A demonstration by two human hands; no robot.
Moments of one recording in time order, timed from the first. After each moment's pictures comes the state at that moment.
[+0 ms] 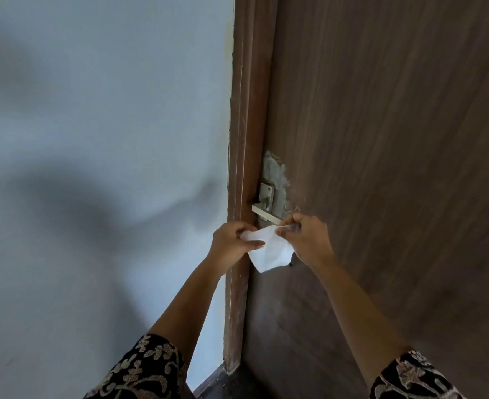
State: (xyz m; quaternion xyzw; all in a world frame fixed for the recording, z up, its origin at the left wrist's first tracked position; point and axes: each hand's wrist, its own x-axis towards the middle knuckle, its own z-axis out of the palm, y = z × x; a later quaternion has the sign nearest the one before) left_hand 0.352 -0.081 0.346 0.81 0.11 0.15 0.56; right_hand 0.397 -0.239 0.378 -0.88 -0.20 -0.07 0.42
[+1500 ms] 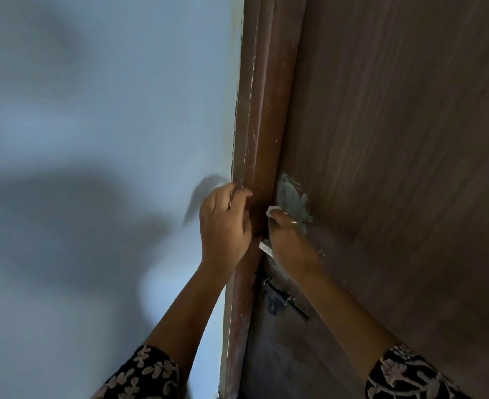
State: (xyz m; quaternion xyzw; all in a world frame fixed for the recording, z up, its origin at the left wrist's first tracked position) left_hand 0.480 -0.024 0.367 0.84 0.09 0.52 0.10; right_hand 0.550 -0.150 0.346 -0.89 -0.37 -0.23 0.11
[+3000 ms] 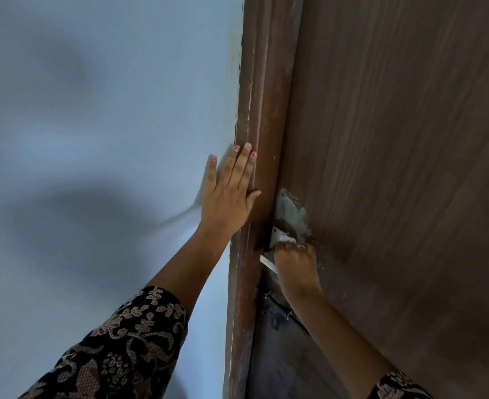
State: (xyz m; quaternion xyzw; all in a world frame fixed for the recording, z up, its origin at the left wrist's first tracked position) left_hand 0.524 0.008 0.414 0.86 0.11 0.46 -0.20; right_hand 0.528 -0.153 0.341 -0.92 -0.25 -0.29 0.00
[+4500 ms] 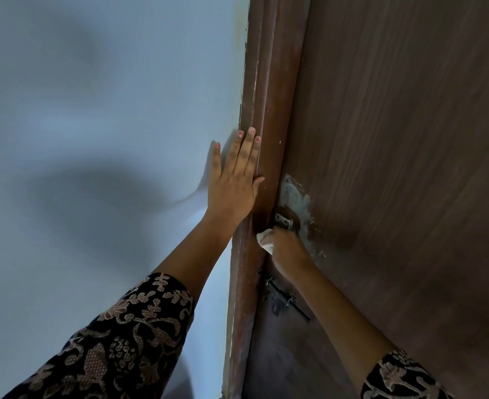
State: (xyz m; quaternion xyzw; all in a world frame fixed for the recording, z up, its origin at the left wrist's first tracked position) left_hand 0.523 -0.004 0.411 0.86 0.15 0.44 -0.20; right_hand 0.556 -0.149 0.330 -0.90 -0.38 -0.08 0.20
